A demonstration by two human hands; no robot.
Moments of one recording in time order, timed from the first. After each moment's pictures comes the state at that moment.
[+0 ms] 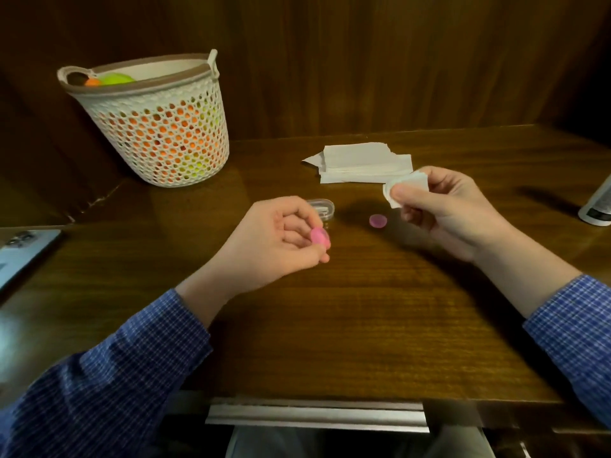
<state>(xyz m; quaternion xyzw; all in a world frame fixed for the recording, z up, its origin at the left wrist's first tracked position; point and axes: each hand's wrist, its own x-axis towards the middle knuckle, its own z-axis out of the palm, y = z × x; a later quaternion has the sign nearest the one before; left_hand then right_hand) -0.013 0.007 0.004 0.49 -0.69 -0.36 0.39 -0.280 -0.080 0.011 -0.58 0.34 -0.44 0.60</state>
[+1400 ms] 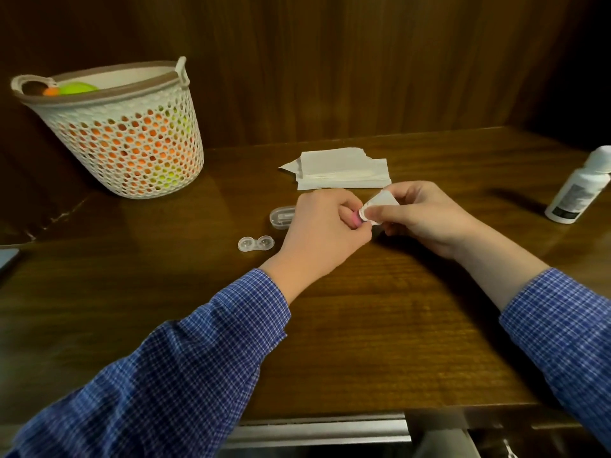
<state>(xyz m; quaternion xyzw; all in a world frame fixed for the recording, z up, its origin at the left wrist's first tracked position) -0.106 -0.055 -0.013 0.56 -0.71 -0.12 0.42 -0.289 -0.106 -0.001 -0.65 0.45 -0.35 0.51</state>
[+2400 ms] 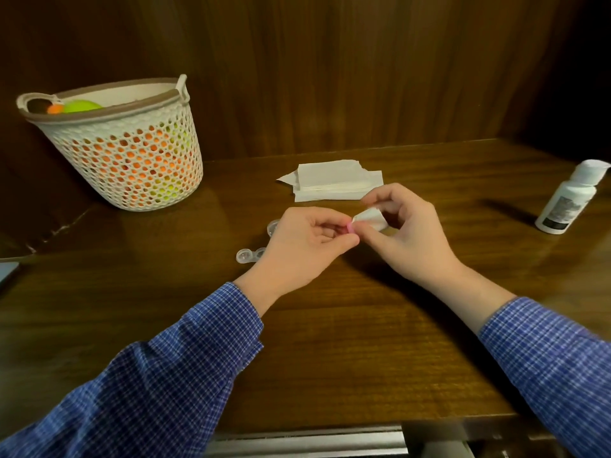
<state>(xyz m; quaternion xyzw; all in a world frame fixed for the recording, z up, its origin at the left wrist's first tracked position) -0.086 -0.043 -0.004 0.52 -0.67 -0.31 0.44 -0.271 -0.078 -0.013 -0.75 0.42 -0.47 0.20</state>
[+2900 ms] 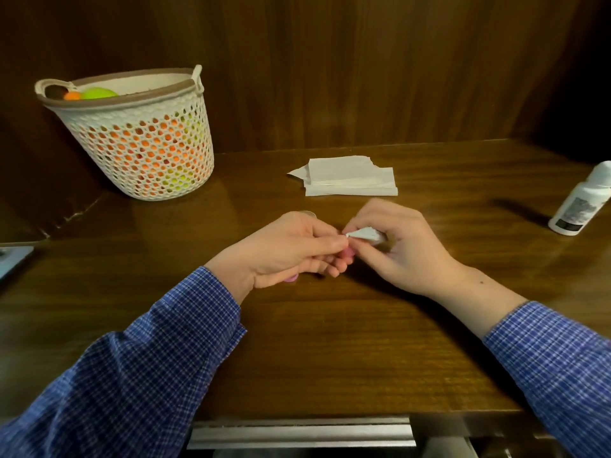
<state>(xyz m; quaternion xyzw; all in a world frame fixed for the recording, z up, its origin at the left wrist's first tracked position) -0.045 -0.034 0.009 0.43 -0.57 -0.63 0.31 -0.261 -0.067 -0.013 -0.87 0.24 -0.40 0.13</state>
